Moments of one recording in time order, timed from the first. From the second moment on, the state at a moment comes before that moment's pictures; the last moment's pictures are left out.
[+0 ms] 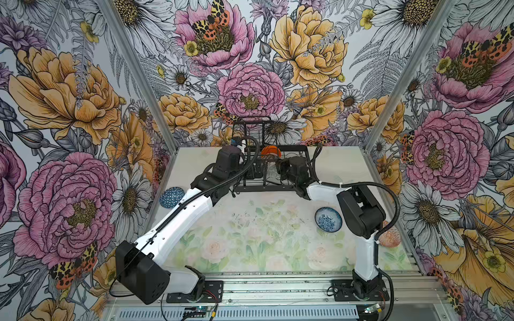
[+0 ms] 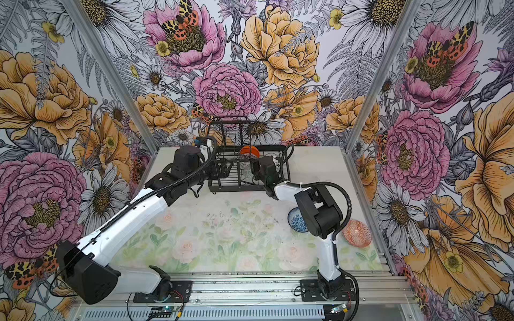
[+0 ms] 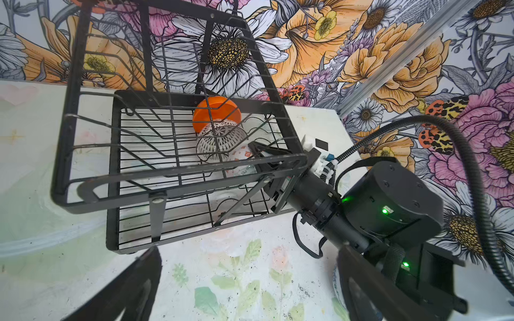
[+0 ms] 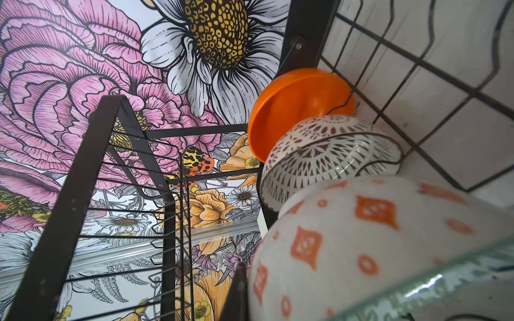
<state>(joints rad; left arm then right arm) -0.53 1.35 1.31 -0.45 -0.02 -0.45 0.51 2.05 1.28 0.51 0.01 1.61</state>
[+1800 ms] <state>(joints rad) -0.53 1.37 1.33 -0.48 -0.01 -0.42 0.55 2.17 1.31 0.63 0.07 1.75</state>
